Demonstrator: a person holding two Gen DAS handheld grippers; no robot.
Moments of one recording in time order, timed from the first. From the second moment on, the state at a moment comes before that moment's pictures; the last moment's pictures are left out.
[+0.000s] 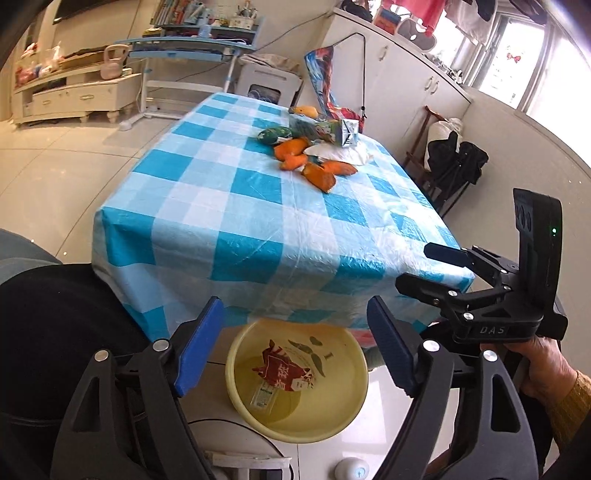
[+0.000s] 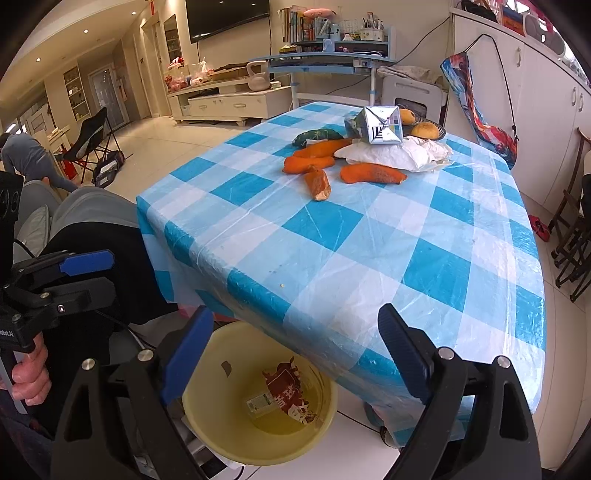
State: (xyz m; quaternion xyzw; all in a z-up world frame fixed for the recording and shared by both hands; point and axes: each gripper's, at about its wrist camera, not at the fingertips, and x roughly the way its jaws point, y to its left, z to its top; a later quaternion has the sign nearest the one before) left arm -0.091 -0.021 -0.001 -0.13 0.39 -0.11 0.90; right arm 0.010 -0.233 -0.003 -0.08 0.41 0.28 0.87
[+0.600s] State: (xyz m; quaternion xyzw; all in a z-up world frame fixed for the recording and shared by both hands) left arm -0.091 -0.014 -0.005 -0.14 0.39 -0.09 0.90; right arm 0.010 -0.232 -0.003 -0.08 0.41 0.28 0.87
